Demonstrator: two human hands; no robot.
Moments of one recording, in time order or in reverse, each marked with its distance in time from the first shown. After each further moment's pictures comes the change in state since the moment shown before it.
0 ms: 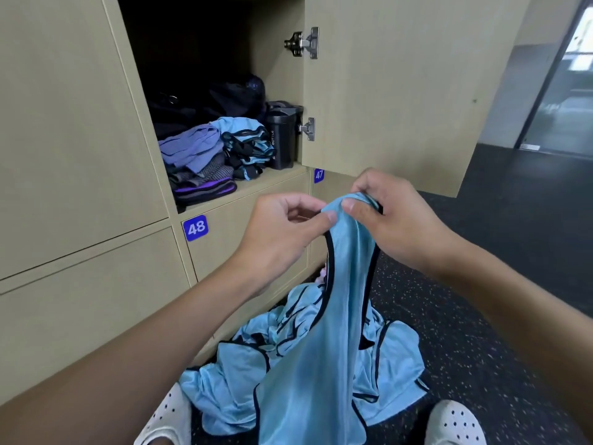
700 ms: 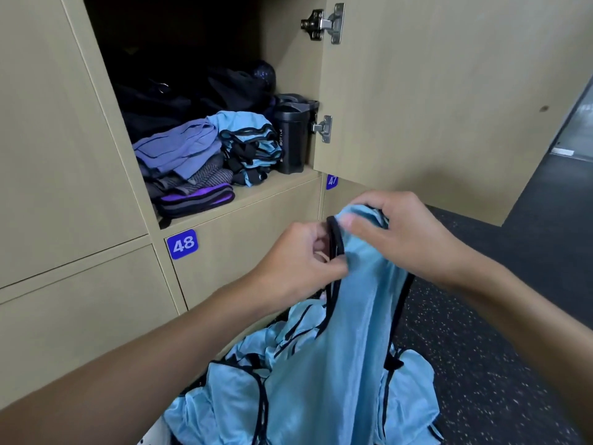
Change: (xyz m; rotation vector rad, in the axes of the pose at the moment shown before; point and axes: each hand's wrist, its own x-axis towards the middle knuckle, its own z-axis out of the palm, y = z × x) left_hand 0.079 -0.061 0.010 0.110 -0.229 -0.083; right_hand 0.078 0.056 0.009 0.044 -0.187 0.024
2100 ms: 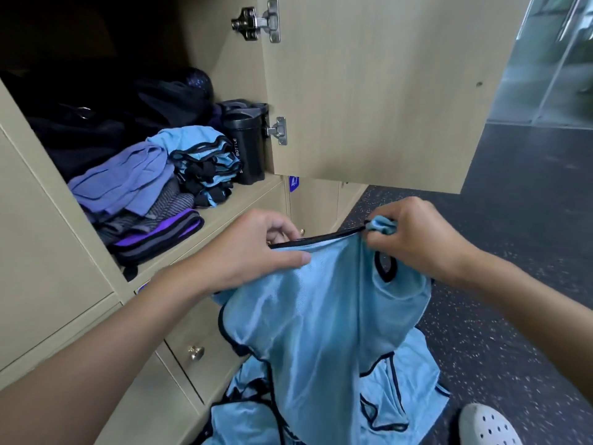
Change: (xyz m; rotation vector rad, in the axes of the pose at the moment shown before) left_hand 0.046 -0.015 -0.089 0.337 -0.281 0.057; right_hand -0.005 0.007 0.017 -0.291 0.215 0.345
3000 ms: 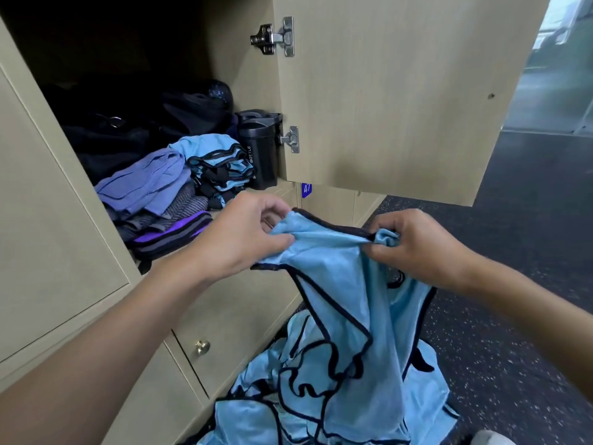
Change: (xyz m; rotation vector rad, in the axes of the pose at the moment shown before) left_hand -0.007 0.031 -0.006 0.106 0.211 -0.009; right_hand 0.003 0.019 -0.010 0.084 -0.105 -0.066
